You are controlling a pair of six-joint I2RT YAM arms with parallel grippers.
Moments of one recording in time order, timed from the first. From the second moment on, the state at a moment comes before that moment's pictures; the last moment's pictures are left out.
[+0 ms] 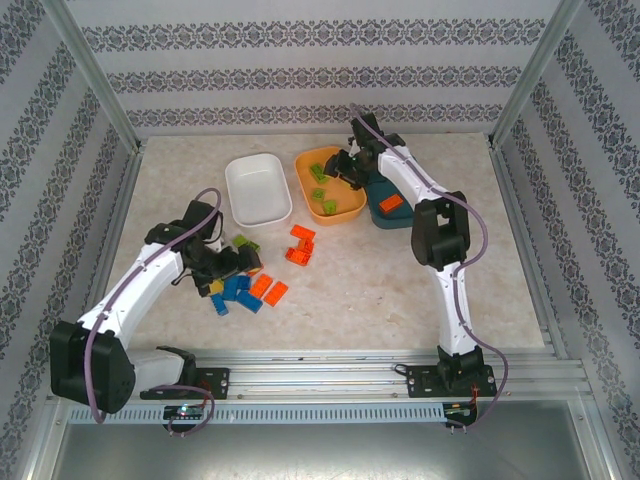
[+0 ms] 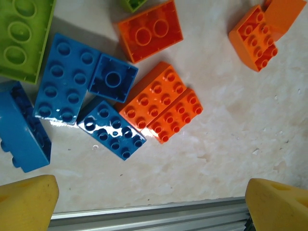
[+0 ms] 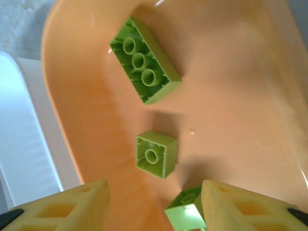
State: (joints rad) left arm -0.21 1.24 0.95 -1.01 0.35 -0.66; right arm 0.31 2.36 2.13 -0.81 -0.40 0.67
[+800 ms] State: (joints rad) left arm -0.41 1.53 1.11 -0.96 0.19 -0.56; right arm 0.49 1.79 1.29 -0.74 -0.46 0.59
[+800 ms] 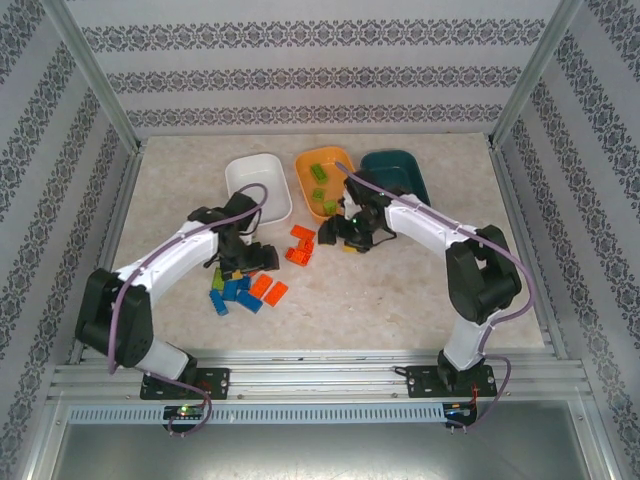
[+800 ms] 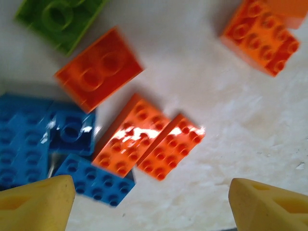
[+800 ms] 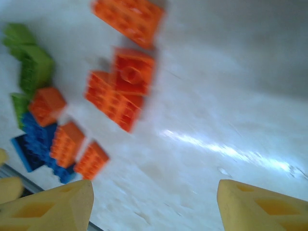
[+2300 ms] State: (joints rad) left arm -0.59 2.12 1.59 -1.01 0.07 -0.34; right arm 0.26 1.30 0.92 -0.77 -0.44 0.59
